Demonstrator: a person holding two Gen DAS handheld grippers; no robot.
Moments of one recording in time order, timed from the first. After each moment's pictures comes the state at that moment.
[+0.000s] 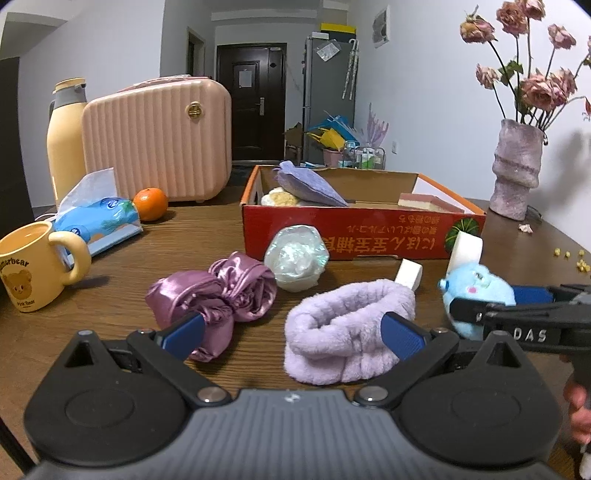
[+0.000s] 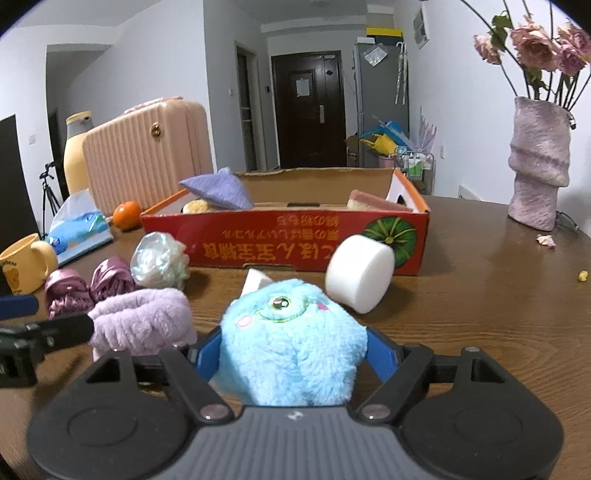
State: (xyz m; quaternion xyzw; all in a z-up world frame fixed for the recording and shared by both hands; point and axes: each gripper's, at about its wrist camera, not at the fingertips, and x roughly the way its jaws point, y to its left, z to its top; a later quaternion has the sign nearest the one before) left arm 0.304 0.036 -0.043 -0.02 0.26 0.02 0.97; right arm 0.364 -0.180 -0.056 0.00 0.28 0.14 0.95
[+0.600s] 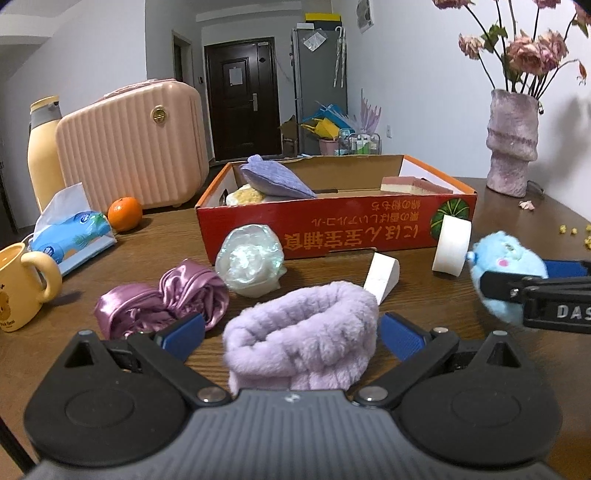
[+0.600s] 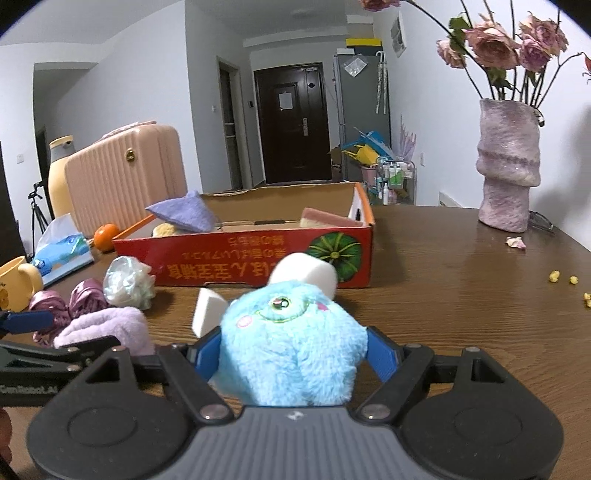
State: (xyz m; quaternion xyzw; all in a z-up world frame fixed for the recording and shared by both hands) left arm 0.333 -0.013 -0.052 0.03 0.27 0.03 0.96; right arm 0.365 -0.224 -0.049 0.02 0.26 0.12 0.96
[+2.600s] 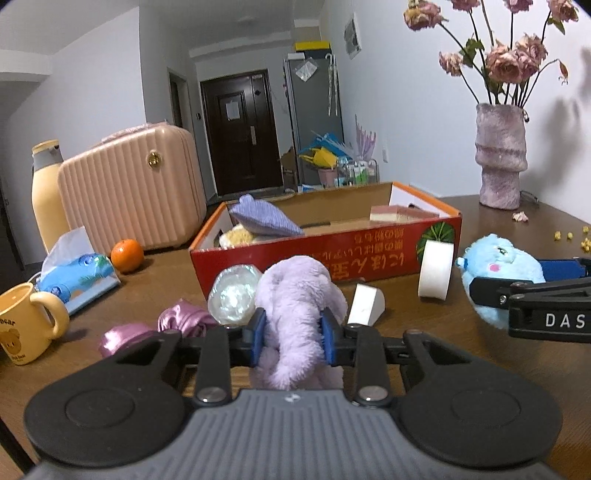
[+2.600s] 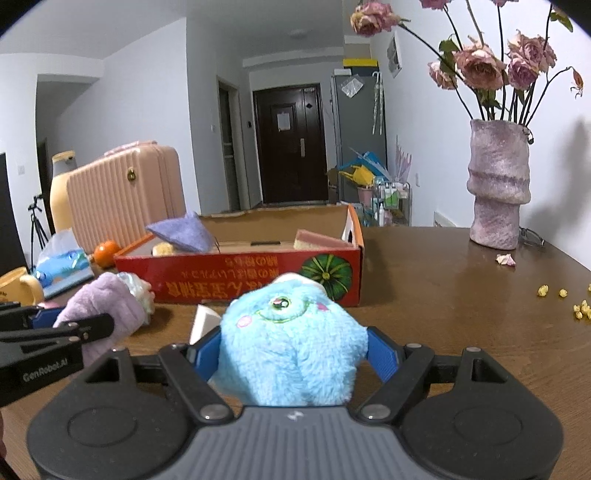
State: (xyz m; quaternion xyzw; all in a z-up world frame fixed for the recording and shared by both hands) left arm 0.323 -0.036 -0.041 0.06 0.22 0.03 0.97; right arm 0.351 -0.229 -0.041 0.02 0.22 0.11 0.97
